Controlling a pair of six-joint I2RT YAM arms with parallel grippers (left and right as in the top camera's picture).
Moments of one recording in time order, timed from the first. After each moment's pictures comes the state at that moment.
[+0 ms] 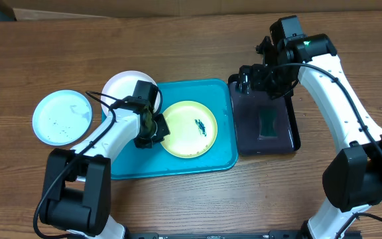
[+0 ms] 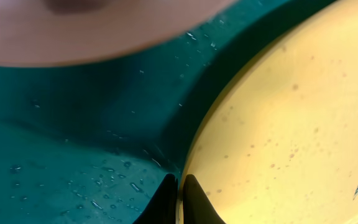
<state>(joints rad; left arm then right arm) -0.22 1.75 1.02 -0.70 0.13 -0.62 0.22 1.89 1.72 -1.18 -0.30 0.21</state>
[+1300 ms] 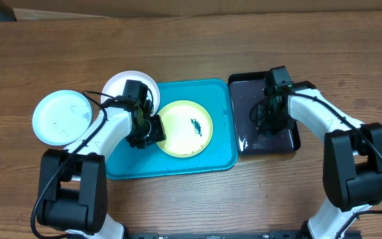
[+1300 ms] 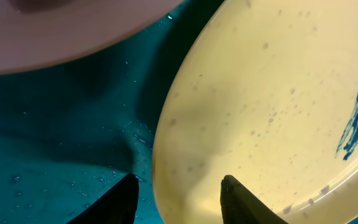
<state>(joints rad) -0.16 1.75 1.02 -0.74 0.25 -0.43 0.21 1.89 1.18 -0.77 -0.02 0.28</state>
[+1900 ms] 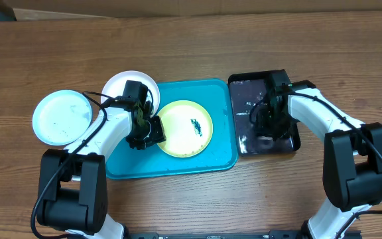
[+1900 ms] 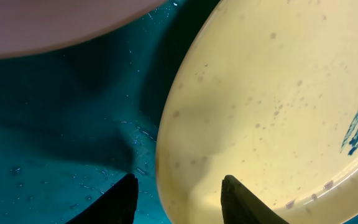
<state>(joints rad) -0.16 1.75 1.02 -0.76 0.25 -0.43 0.21 1.89 1.19 -0.91 -0.10 0.28</state>
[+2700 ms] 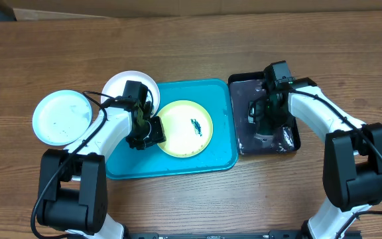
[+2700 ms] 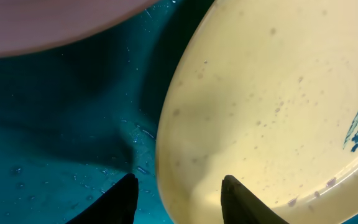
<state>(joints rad) -0.16 1.75 1.02 -0.76 0.25 -0.42 0.21 1.89 1.22 -0.74 -0.06 0.28</state>
